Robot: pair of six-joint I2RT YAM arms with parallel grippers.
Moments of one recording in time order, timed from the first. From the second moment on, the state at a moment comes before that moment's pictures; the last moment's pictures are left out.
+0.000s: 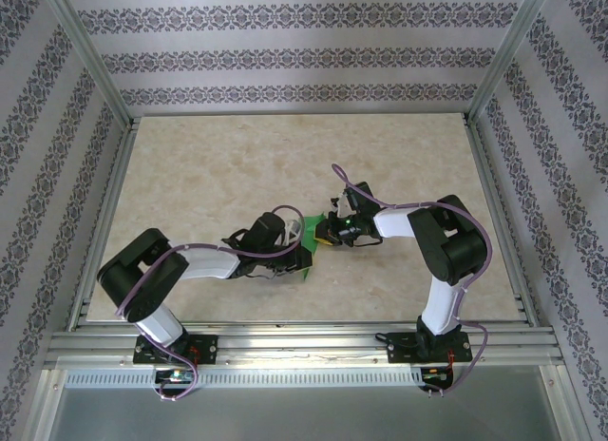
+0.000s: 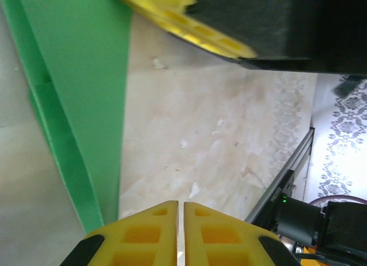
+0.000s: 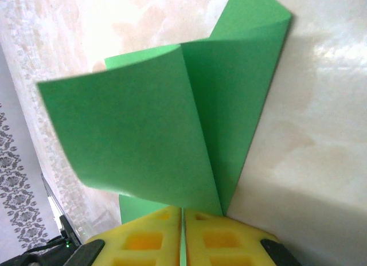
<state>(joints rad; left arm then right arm) -0.73 1.62 0.64 0.24 0.50 -1.00 0.43 1.86 0.84 0.01 -0.70 0.76</state>
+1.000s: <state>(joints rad) -0.73 1.70 0.61 0.28 0.52 -1.02 0.43 1.86 0.84 0.00 -0.69 0.76</state>
